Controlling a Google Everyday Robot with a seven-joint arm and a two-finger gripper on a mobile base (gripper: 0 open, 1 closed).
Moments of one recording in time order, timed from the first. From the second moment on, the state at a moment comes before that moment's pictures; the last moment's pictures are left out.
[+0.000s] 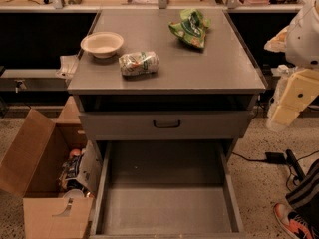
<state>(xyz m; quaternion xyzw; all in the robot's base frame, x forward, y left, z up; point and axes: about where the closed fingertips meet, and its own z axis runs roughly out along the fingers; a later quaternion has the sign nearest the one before) 0.438 -0.217 0.977 -0.60 0.78 -0.03 0.16</state>
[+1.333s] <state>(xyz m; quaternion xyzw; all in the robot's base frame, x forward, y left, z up) 0.563 -0.140 0.951 -0.67 0.71 0.02 0.23</state>
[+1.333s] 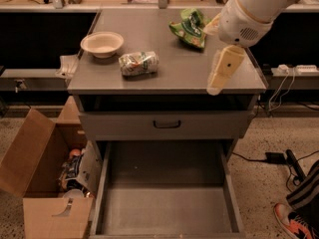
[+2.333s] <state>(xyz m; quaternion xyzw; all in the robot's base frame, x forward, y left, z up) 0.634 -0.069 0.923 -0.68 0.67 0.09 0.28</state>
